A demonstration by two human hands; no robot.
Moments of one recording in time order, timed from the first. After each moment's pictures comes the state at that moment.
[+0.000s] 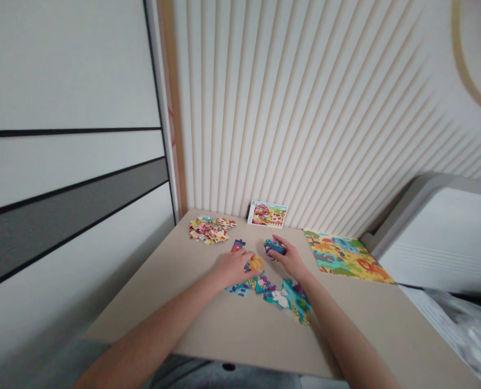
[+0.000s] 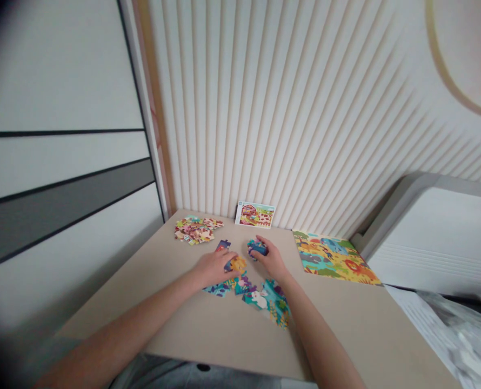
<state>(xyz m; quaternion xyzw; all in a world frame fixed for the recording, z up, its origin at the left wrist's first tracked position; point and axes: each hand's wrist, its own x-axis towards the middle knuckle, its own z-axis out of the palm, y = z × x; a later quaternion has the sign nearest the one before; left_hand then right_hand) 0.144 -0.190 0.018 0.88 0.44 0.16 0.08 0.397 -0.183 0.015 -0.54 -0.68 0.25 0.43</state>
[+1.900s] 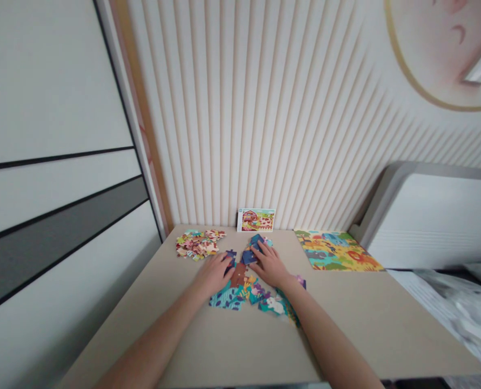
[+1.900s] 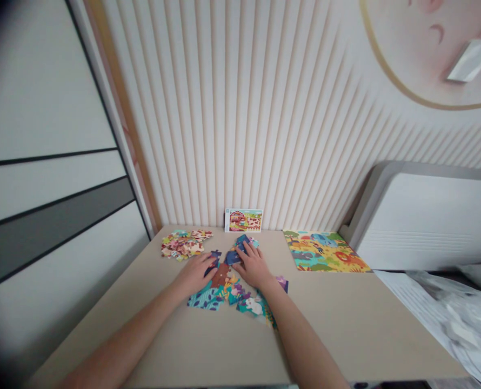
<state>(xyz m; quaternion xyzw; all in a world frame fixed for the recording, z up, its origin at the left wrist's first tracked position) 0.113 -0.148 -0.021 0.88 0.41 0.24 0.02 0.370 -0.184 0.000 -0.58 -0.79 0.01 0.19</state>
